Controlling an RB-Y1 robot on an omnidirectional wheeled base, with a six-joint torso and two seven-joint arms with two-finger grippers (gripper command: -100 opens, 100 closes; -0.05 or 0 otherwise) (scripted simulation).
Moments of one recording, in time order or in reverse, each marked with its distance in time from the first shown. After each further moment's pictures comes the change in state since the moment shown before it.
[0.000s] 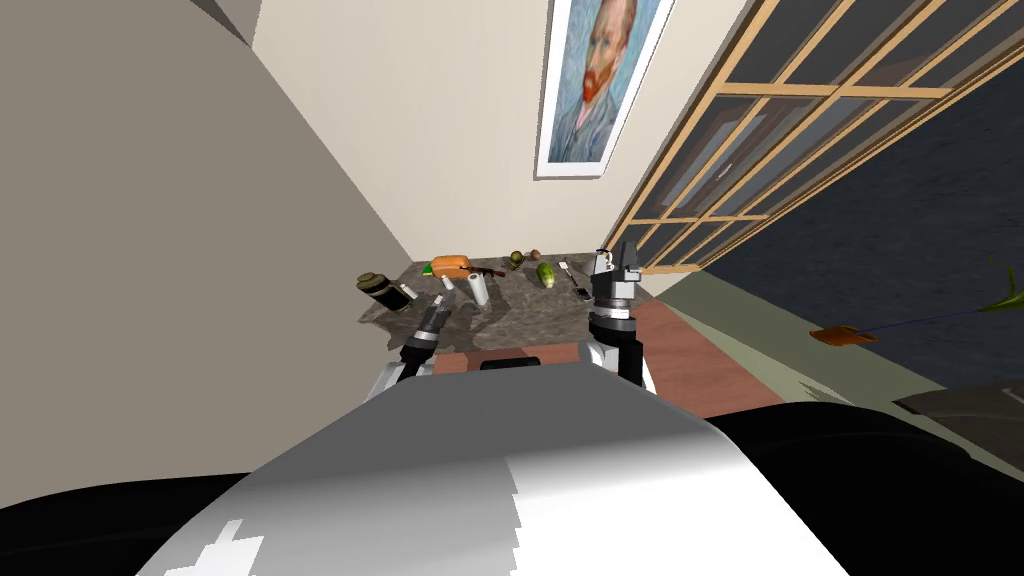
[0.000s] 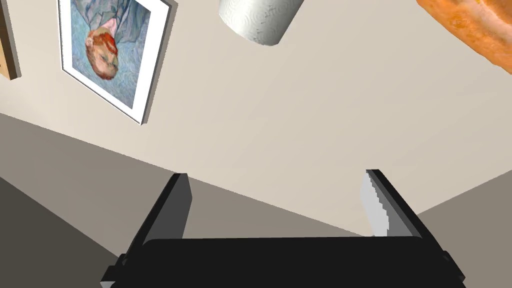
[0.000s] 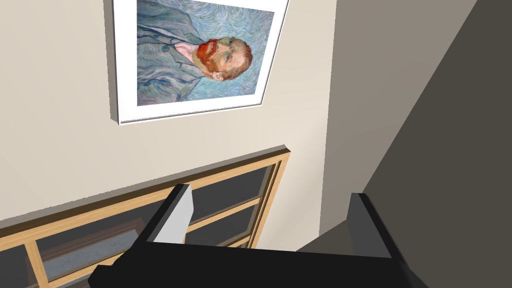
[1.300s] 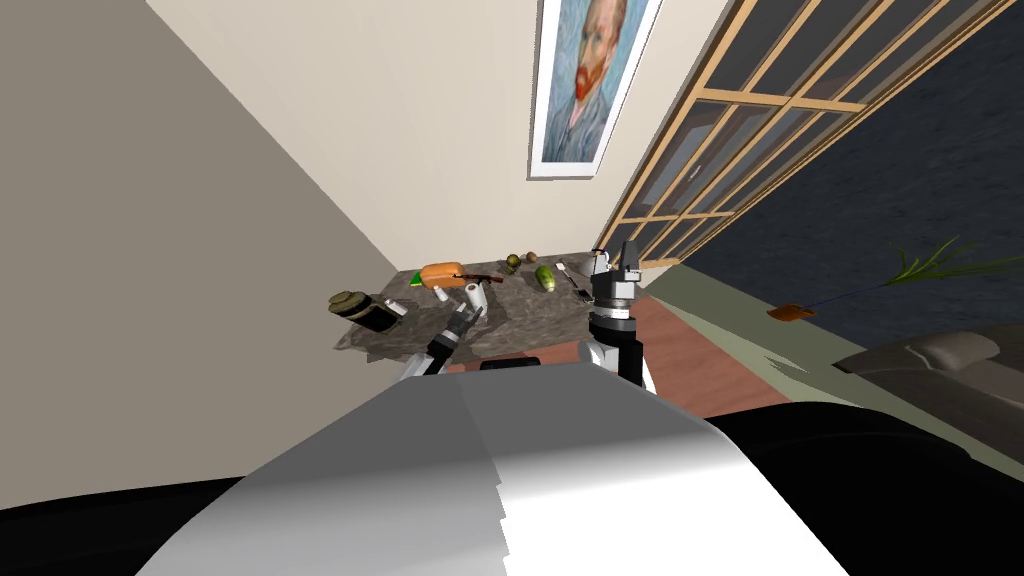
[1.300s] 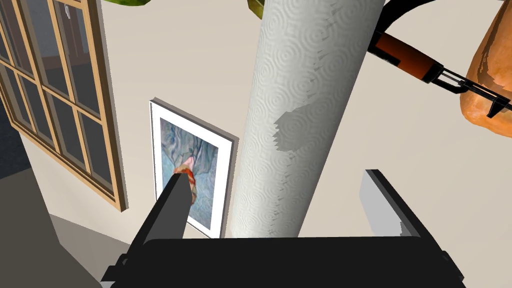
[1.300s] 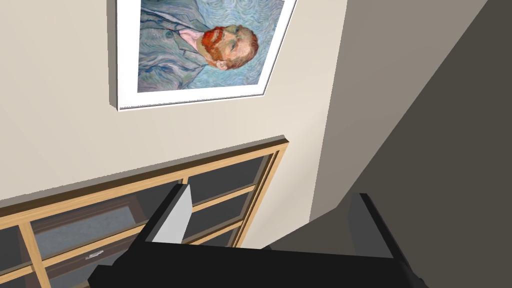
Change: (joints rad) left arm -0.098 0.081 -0.203 0.134 -0.264 0.114 -0.126; right arm 0.000 0.000 0.000 0.000 0.000 0.000 0.000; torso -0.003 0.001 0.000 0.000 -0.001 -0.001
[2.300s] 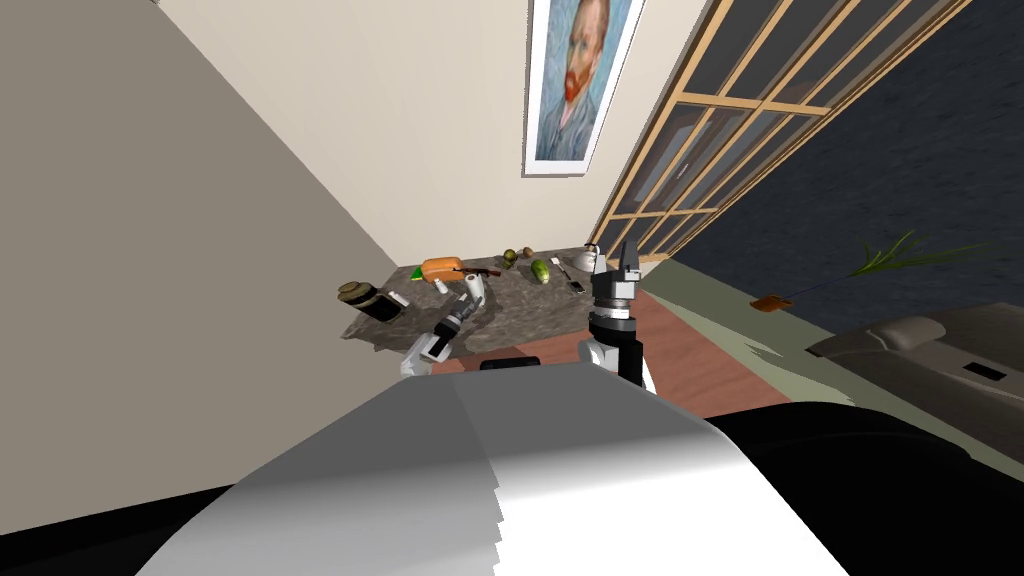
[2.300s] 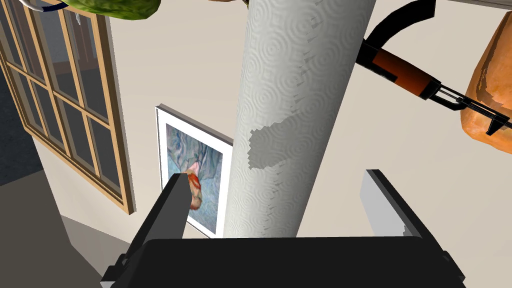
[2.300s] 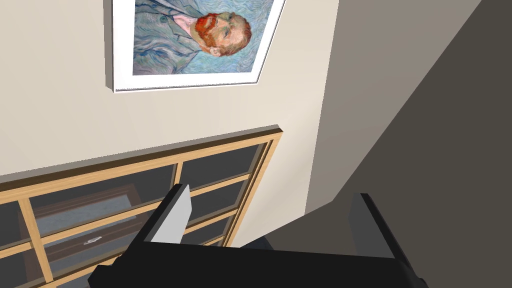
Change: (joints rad) left arm -0.277 -0.007 0.036 0.317 0.070 -0.062 -0.041; right arm 0.000 0.000 0.000 0.000 0.000 0.000 0.000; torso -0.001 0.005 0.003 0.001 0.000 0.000
